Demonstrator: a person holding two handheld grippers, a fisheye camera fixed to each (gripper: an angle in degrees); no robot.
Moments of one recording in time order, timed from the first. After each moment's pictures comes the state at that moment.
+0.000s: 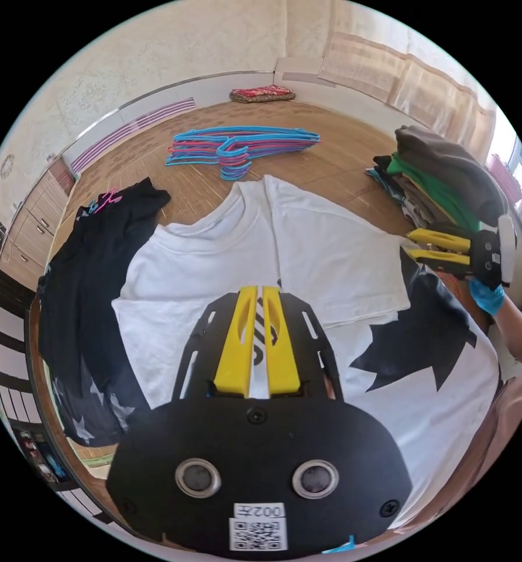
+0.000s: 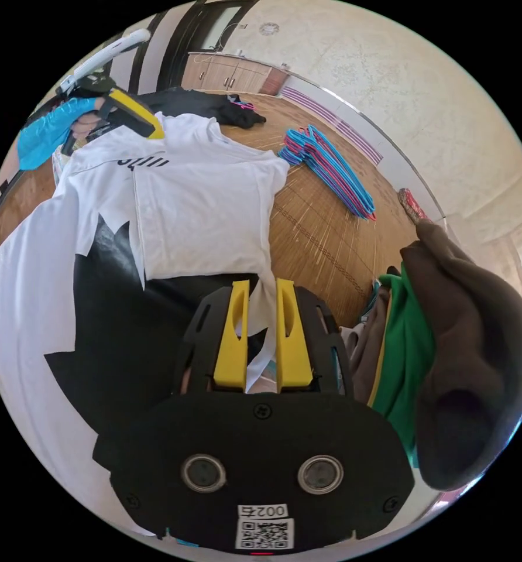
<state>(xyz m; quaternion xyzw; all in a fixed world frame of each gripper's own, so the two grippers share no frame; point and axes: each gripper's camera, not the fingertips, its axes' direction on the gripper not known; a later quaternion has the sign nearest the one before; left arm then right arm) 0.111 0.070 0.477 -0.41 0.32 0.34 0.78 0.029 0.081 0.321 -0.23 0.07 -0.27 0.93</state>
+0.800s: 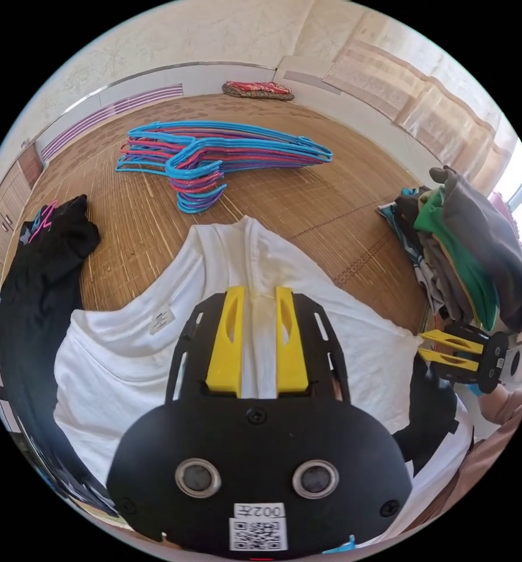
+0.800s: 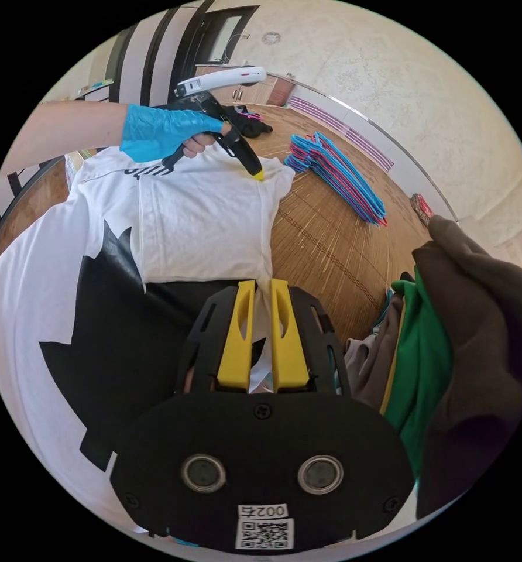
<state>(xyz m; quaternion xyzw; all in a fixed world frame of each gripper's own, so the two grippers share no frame) 0.274 0.057 0.620 -0.45 0.37 0.28 0.76 0.071 0.075 0.326 -0.21 0.02 -0.26 0.94</state>
